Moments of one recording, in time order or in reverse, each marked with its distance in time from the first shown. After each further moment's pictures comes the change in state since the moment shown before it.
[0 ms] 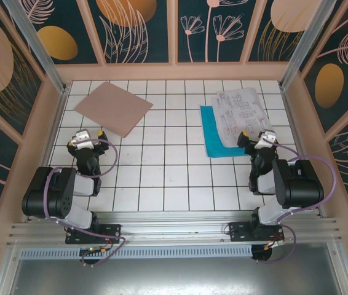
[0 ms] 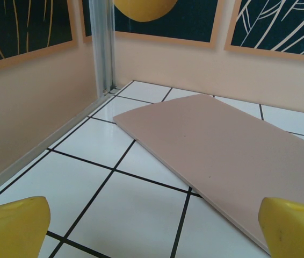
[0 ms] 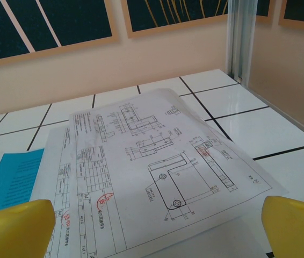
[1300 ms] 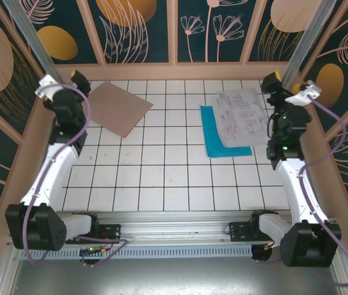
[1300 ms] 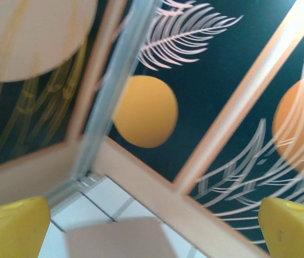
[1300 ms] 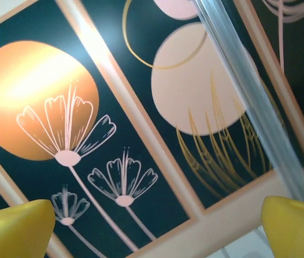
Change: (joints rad) left arm -0.020 -0.259 0.896 -1.098 -0.144 -0.410; right arm -0.034 -0.510 0.690 -0.890 0.014 0.409
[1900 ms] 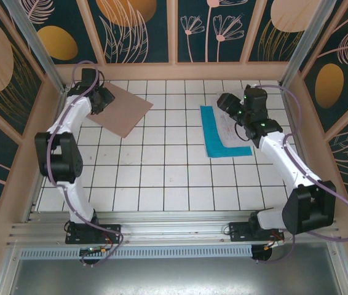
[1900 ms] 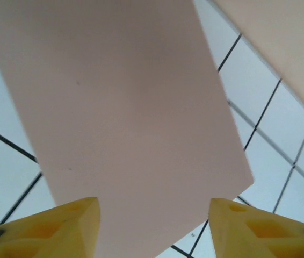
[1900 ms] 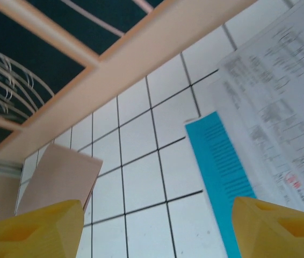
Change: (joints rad) left arm 0.021 0.715 0.586 -0.746 0.474 -0.230; right arm 0.294 0.296 0.235 -0.631 -0.212 0.161
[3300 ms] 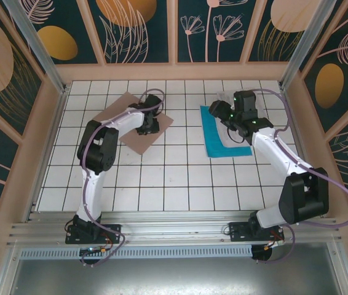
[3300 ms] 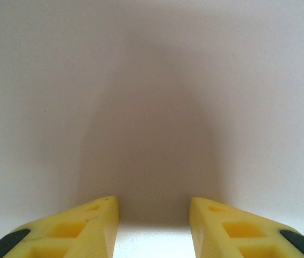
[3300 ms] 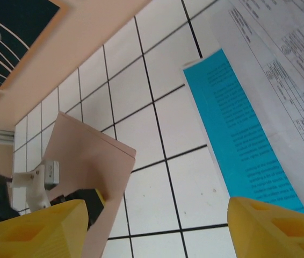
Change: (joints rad) left arm -0.441 0.232 -0.057 -0.021 -0.155 0.190; right arm 0.037 0.089 -0.012 -0.050 -0.065 0.068
